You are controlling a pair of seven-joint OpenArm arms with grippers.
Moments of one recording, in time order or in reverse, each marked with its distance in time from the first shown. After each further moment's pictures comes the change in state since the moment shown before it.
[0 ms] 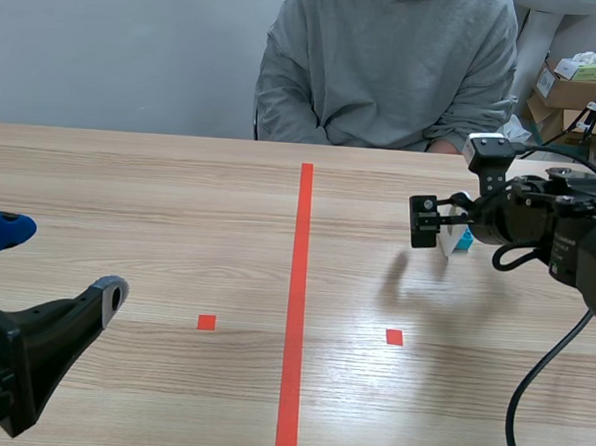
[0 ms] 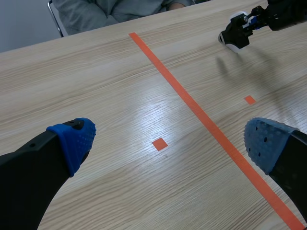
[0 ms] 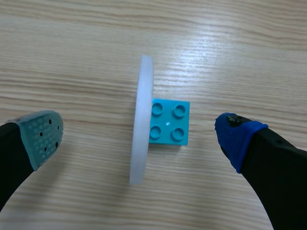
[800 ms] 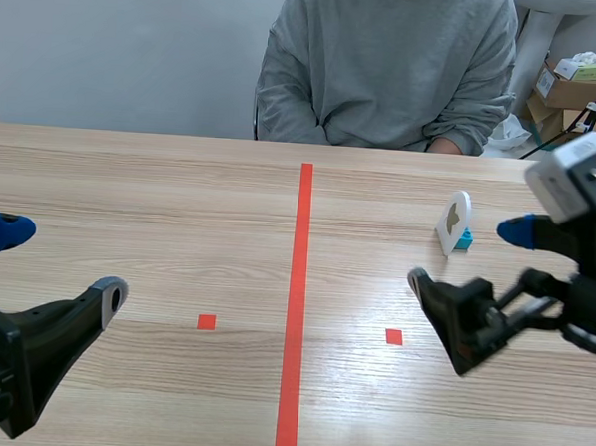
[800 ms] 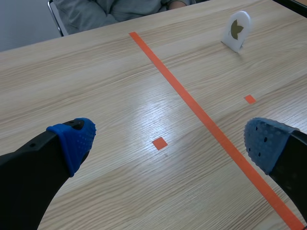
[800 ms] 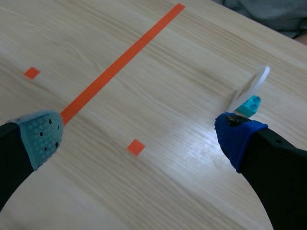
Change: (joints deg) left arm 0.2 0.0 0.0 0.0 0.0 0.0 0.0; right arm -66.4 14.8 12.2 82.0 9.8 16.3 5.6
